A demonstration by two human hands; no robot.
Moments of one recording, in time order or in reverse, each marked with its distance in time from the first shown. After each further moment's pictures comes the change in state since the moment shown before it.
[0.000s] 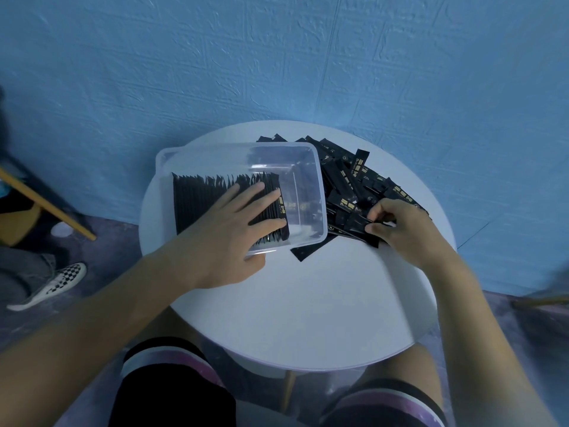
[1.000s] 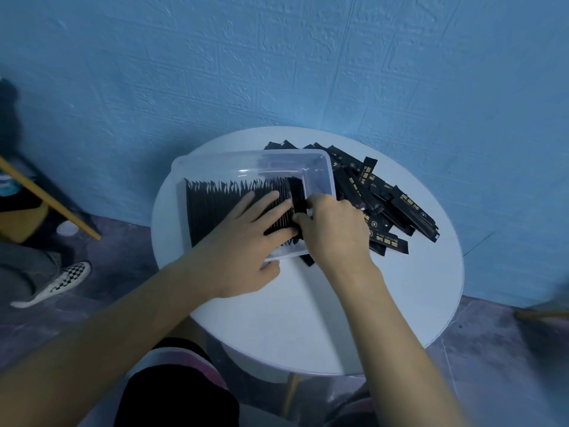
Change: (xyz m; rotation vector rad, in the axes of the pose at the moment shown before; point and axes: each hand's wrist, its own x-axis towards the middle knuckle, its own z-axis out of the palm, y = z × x) left_hand -0.001 0.009 0.009 0.008 0.099 0.018; right_hand -0.013 -0.133 0.066 -0.274 0.151 -0.034
